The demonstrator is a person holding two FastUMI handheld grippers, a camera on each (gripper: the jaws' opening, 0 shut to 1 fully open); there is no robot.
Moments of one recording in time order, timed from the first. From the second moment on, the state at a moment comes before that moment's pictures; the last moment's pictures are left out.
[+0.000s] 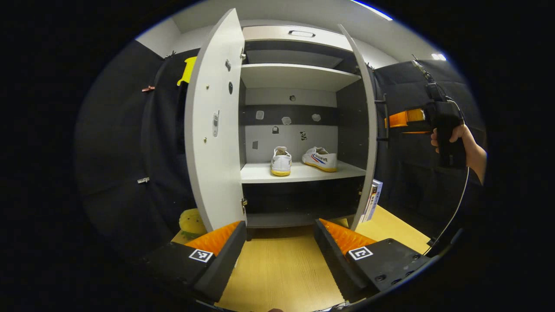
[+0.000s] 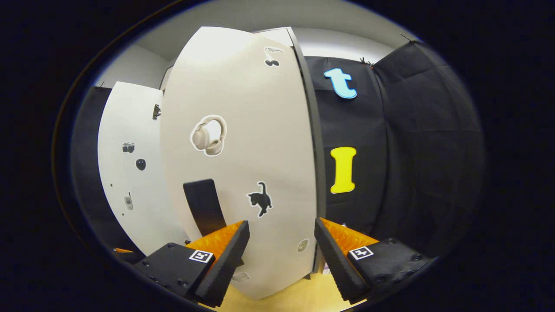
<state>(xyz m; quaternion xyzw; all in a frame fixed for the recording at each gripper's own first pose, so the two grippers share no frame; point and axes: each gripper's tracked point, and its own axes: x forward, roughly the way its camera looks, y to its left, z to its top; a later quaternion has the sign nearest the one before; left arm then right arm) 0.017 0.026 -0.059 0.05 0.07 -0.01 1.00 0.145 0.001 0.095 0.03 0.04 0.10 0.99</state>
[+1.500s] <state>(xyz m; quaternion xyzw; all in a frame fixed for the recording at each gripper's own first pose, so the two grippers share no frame) 0.111 0.260 0.110 0.00 0.01 0.03 1.00 0.032 0.046 -0.096 0.03 0.14 0.02 0.99</state>
